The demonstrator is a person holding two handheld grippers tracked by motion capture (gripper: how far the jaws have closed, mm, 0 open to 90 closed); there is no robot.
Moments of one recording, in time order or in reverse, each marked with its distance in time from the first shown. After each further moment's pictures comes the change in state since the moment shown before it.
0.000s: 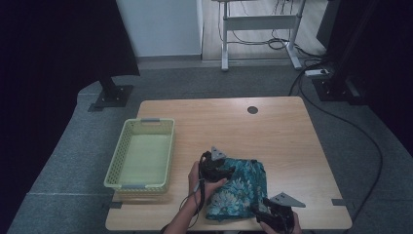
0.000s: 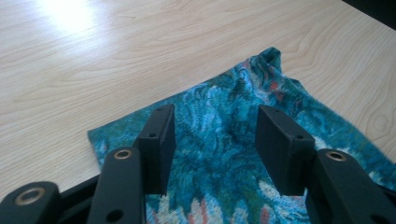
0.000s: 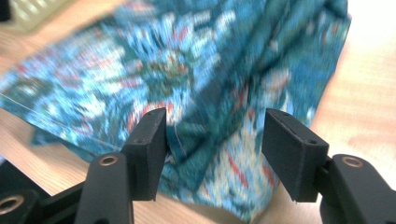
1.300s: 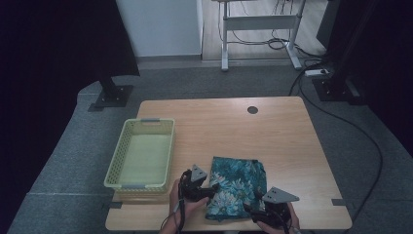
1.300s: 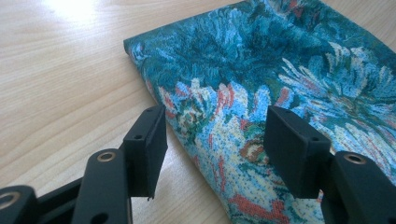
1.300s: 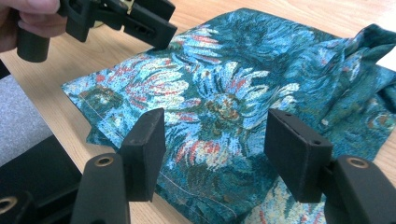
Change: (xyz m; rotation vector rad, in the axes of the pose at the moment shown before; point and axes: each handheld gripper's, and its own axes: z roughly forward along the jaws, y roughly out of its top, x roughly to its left) left arm 0.012 -0.066 -0.038 -0.002 0.020 -0.007; right arm 0.015 0.028 -0.004 -0.006 0.137 -0.237
